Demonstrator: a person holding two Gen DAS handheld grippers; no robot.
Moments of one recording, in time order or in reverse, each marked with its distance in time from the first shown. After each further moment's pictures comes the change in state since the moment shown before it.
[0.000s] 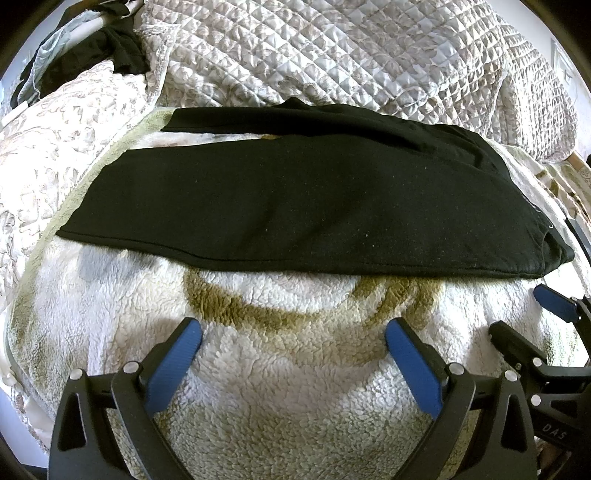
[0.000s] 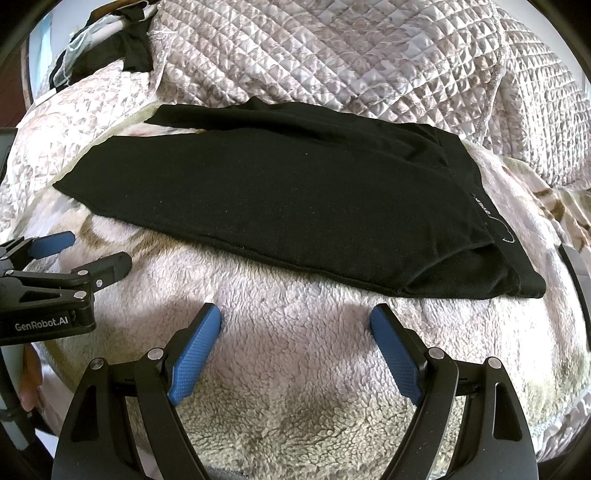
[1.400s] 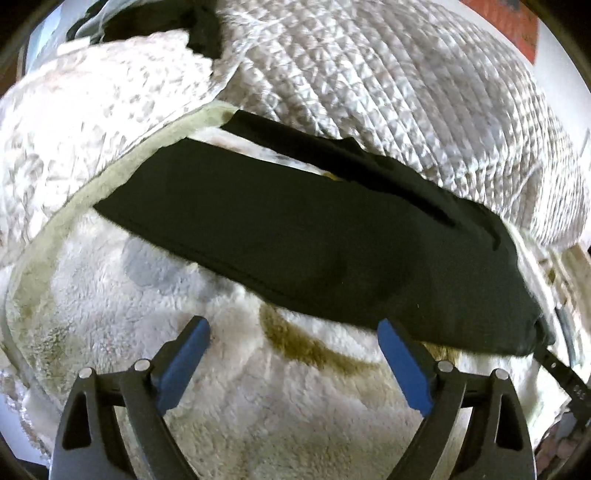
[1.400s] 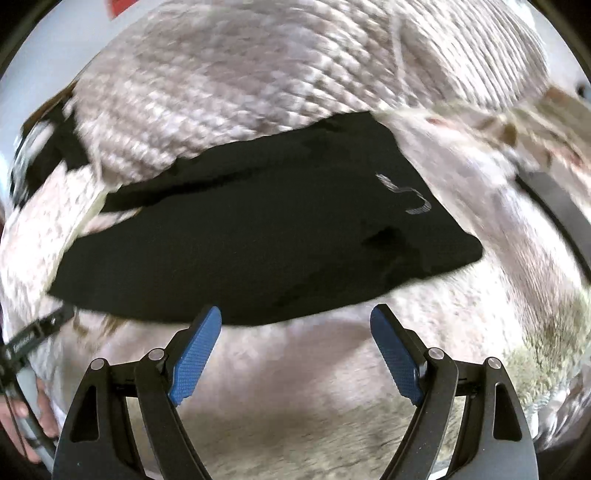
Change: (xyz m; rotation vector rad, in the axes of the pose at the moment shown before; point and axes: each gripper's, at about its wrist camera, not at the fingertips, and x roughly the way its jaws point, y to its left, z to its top) left arm -0.010 0.071 0.012 -0.280 -0.084 -0.066; right arm -0.016 -0.109 0.001 0.433 -0.050 0.043
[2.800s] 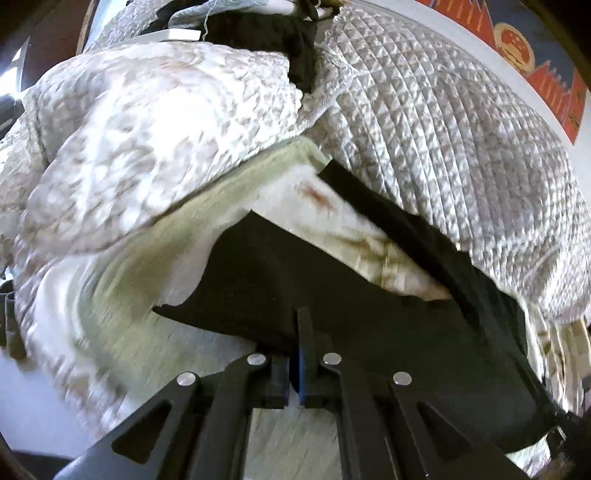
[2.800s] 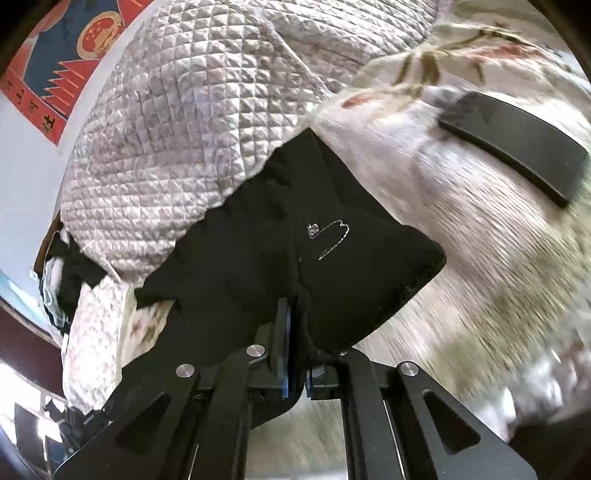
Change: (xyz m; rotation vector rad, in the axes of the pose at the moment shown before) left arm -0.057 0.068 0.003 -0.197 -0.088 0.071; right arm -0.056 -0.077 0.010 0.354 -0.008 0.127
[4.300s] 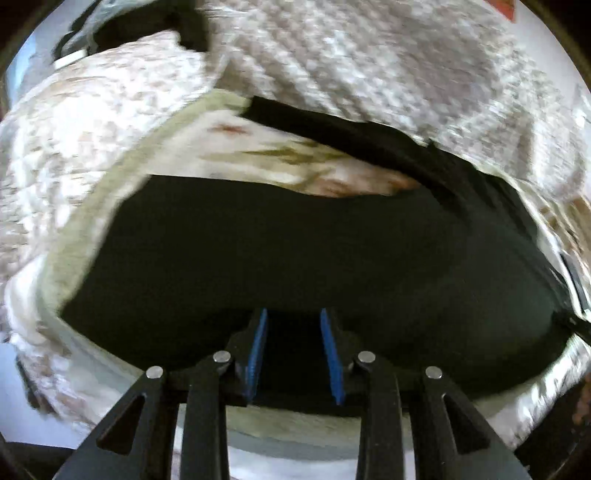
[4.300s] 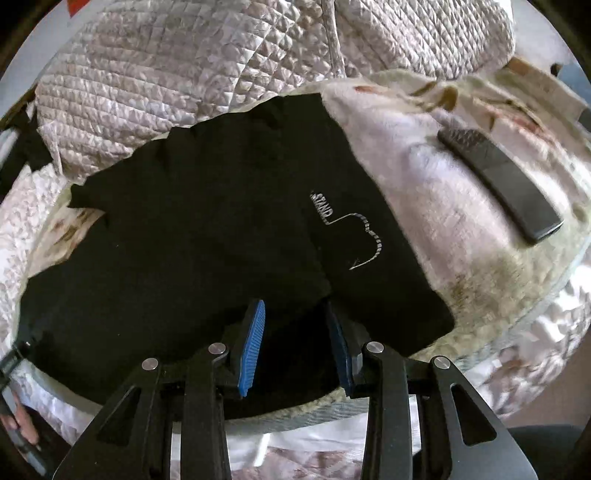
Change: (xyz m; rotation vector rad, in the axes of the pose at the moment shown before) left arm 0.020 -0.063 -0.042 0.317 0.155 0.029; right arm 0.018 0.023 -0.022 -0.365 0.068 -0.300
